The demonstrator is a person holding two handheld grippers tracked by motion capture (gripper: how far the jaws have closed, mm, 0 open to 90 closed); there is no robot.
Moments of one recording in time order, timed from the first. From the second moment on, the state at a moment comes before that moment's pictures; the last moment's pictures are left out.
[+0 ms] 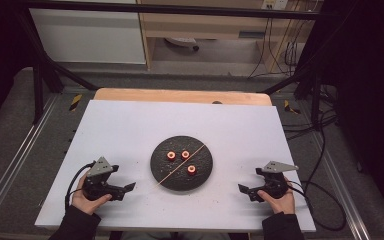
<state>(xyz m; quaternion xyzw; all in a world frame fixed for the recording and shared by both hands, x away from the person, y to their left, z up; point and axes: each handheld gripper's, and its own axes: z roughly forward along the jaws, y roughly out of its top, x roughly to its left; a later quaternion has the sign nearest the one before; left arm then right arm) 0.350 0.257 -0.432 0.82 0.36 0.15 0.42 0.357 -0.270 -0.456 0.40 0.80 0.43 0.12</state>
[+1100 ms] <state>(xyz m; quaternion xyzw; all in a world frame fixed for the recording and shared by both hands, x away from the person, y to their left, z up) 0.368 0.187 -0.396 0.85 0.34 0.14 0.37 0.356 -0.269 -0.455 0.41 0.80 0.43 0.12</state>
